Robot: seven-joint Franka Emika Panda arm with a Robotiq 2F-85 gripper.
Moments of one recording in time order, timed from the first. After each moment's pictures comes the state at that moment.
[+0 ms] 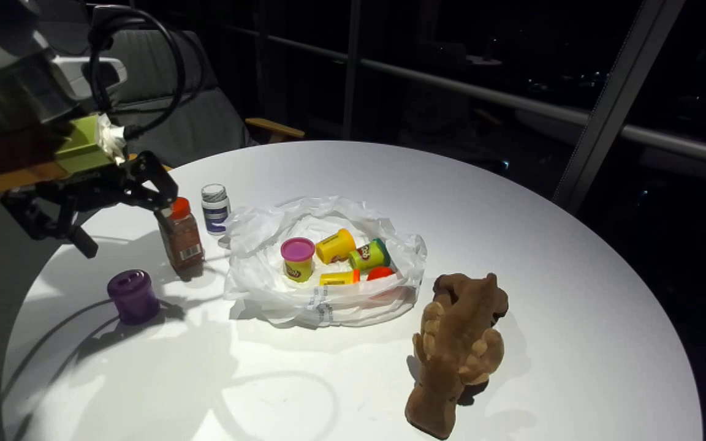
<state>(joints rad) 0.37 0.12 -0.03 -2.63 -0.81 2.90 0.30</state>
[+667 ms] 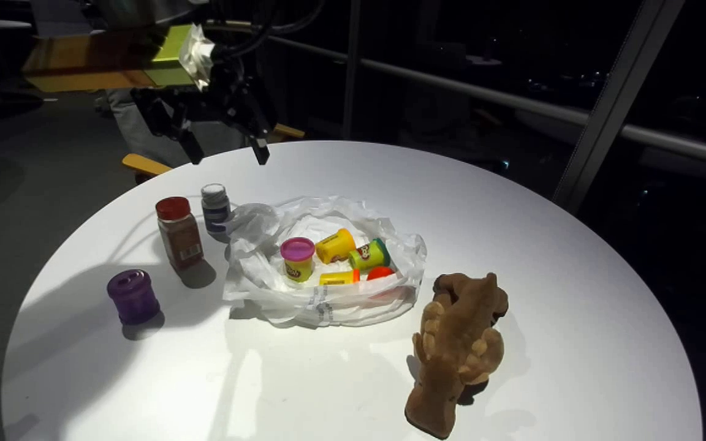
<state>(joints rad) 0.27 0.03 -0.09 -2.51 -0.44 2.86 0.25</state>
